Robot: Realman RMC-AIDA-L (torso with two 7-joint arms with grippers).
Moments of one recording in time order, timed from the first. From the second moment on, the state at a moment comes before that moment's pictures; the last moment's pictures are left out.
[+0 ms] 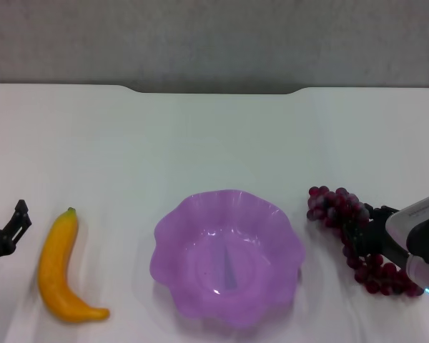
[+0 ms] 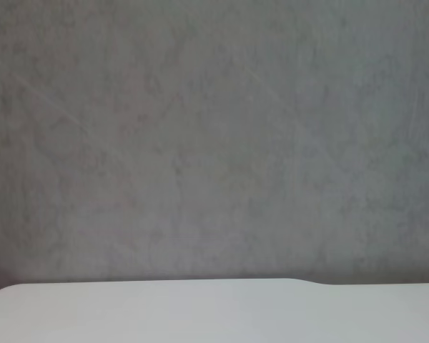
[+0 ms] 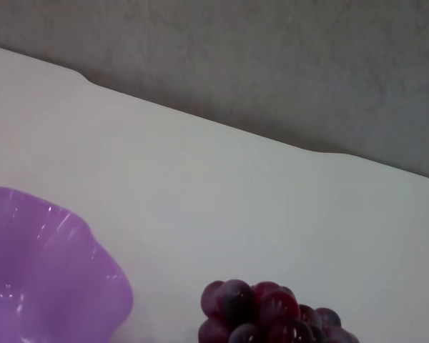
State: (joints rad) left arm -0.19 -2.05 -1.19 -0.34 2.69 0.97 -0.18; right arm 0.15 2.01 1.13 1.04 -2.44 -0.01 -0.47
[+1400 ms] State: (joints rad) left arm -0.20 -2.05 -1.19 -0.34 2.69 0.98 -0.18; right arm 0.05 2.00 1.13 1.45 -2.45 0.17 -0.55
